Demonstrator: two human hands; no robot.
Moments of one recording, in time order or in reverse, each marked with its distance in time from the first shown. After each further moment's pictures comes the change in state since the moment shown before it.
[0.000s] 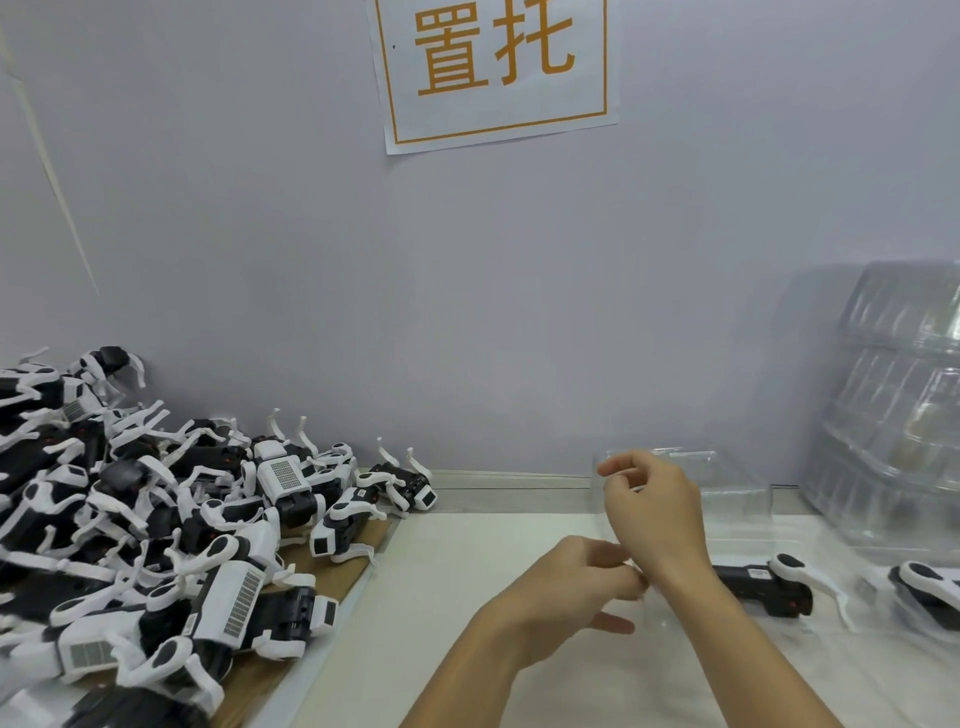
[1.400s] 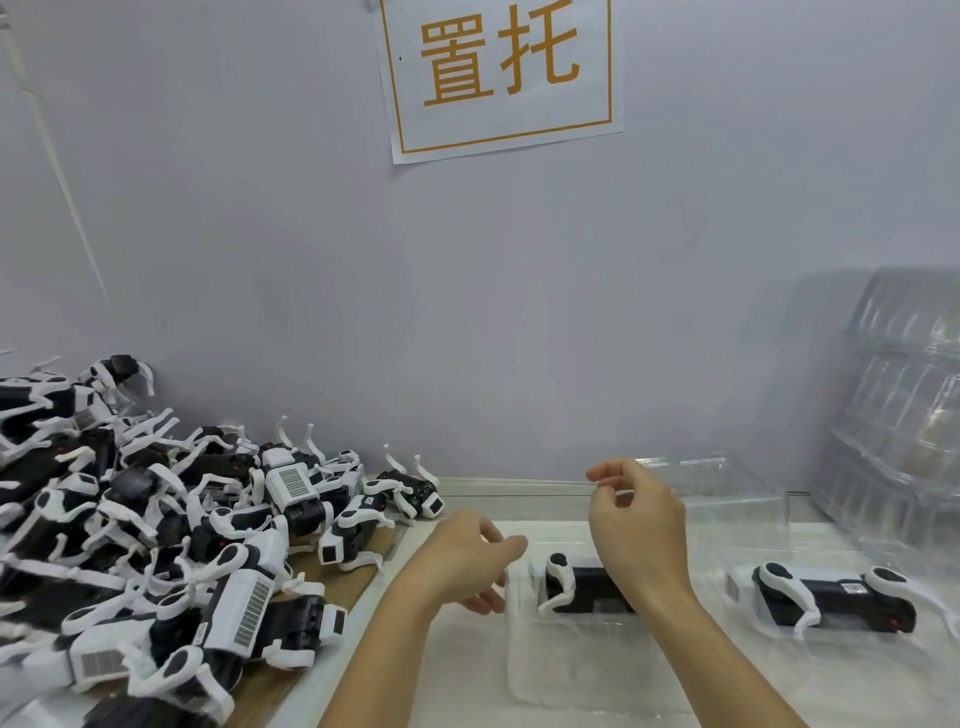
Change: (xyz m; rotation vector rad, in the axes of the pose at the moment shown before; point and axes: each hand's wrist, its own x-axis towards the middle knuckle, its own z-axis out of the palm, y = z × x) left_hand -0.027 0.008 -0.081 0.411 0.438 -0.223; right_hand -0.011 0.000 0.022 0.099 0.039 -0.065
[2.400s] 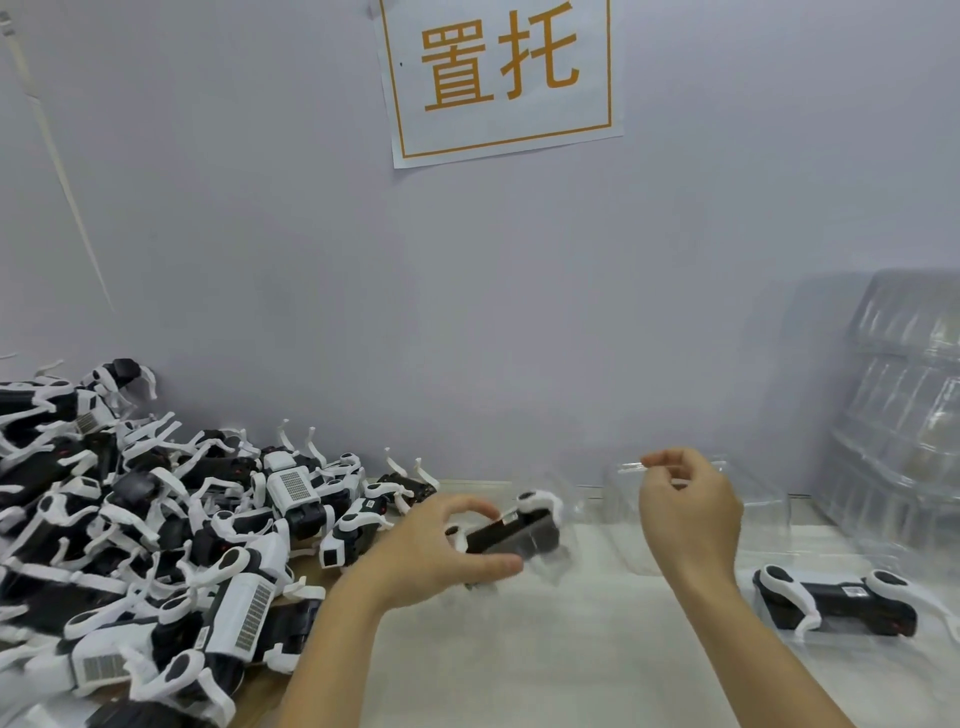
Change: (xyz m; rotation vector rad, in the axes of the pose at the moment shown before) left_hand -0.004 -0.021 -0.037 0.100 -0.003 0.316; right_hand 0.015 -0.008 -0.026 0.066 0.218 0.103
